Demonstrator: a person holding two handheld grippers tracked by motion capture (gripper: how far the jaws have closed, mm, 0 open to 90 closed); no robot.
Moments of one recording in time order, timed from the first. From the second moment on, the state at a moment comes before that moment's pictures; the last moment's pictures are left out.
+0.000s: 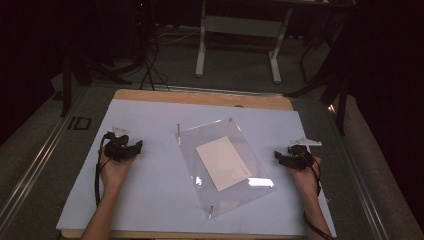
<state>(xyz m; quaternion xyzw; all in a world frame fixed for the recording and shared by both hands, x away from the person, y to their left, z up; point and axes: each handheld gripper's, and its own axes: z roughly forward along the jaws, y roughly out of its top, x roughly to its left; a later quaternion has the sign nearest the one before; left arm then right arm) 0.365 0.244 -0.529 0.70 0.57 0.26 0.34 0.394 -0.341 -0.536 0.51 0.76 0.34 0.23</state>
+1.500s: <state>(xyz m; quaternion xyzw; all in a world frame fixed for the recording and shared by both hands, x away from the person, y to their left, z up) 0.446 0.133 -0.518 0.78 0.43 0.21 0.40 0.369 -0.312 -0.517 0.39 0.82 0.37 0.20</state>
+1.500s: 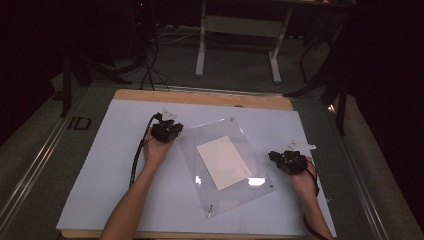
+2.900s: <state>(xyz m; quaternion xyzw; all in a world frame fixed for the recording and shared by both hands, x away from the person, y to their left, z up) 0.423 0.100 -0.508 0.78 0.41 0.12 0.46 0.372 -0.295 -0.523 0.37 0.82 0.38 0.20</state>
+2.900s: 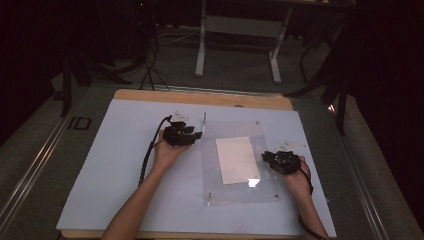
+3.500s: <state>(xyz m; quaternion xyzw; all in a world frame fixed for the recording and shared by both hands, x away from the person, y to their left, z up) 0.339 0.105 -0.508 0.80 0.33 0.08 0.49 0.374 -0.289 -0.524 0.37 0.82 0.39 0.19</state>
